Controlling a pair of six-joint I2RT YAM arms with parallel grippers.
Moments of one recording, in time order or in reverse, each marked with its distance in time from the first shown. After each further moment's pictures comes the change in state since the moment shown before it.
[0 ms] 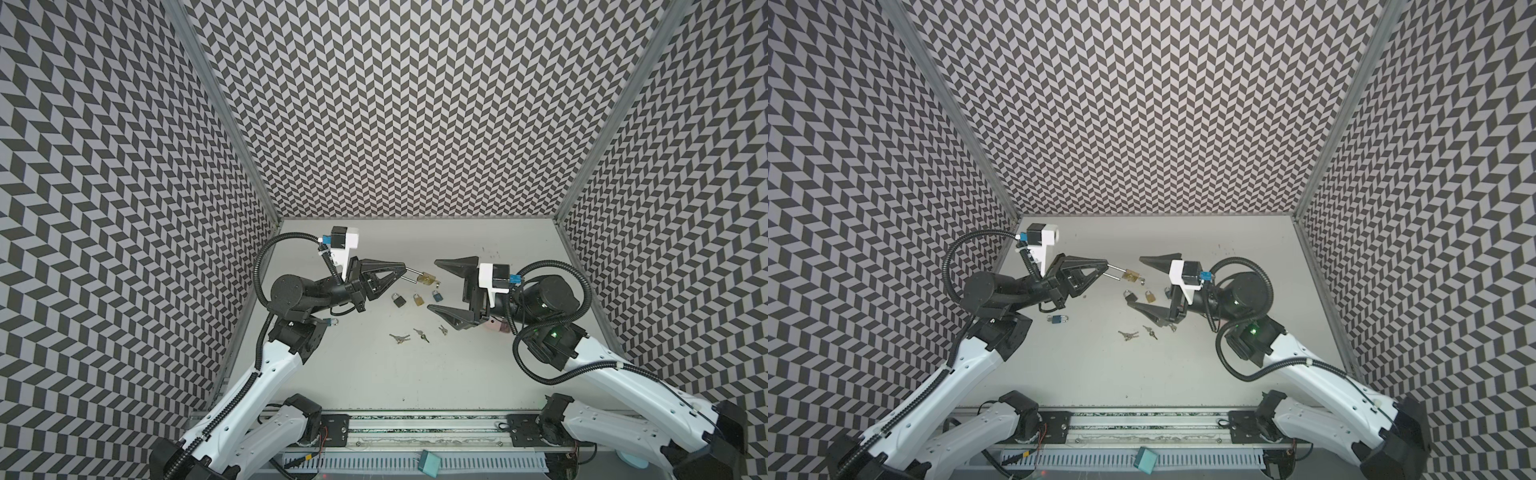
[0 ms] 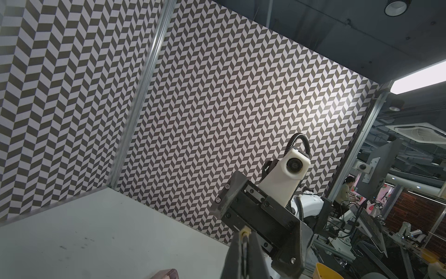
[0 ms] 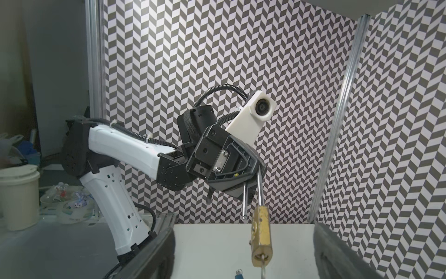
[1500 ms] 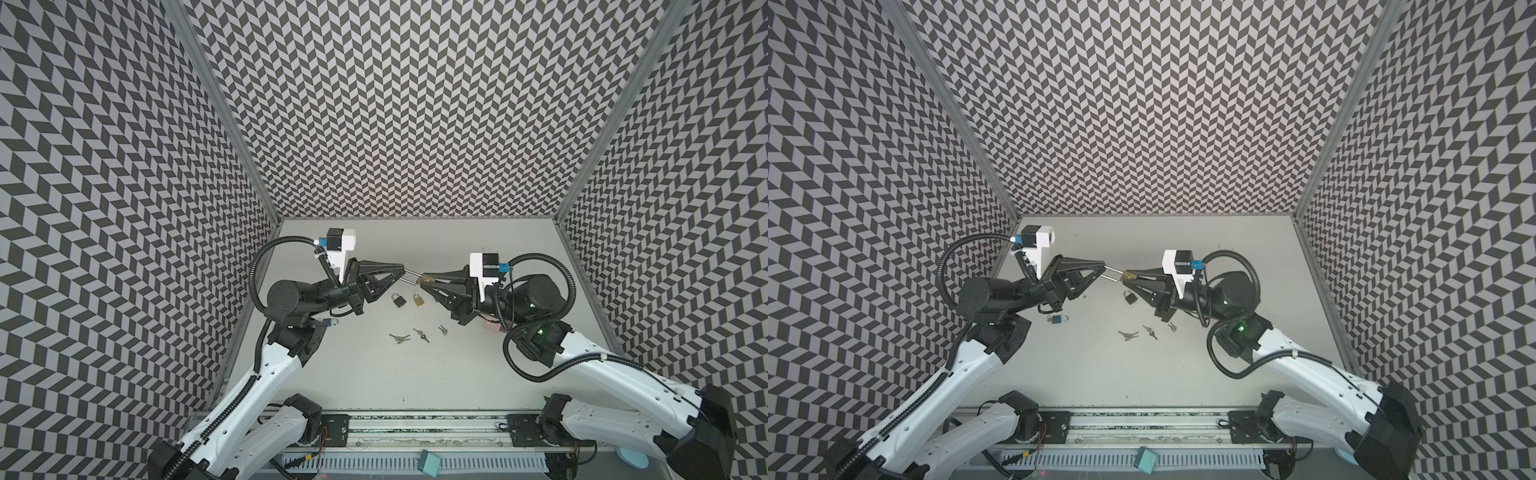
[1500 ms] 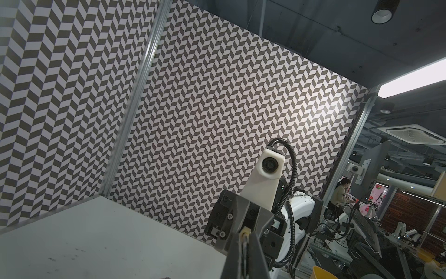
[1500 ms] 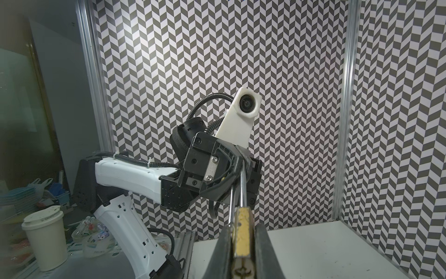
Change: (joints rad) left arm -0.008 -0.019 -0.014 0.042 -0.009 -0.021; right arm 0.030 0.064 0.005 0.080 0.060 0.203
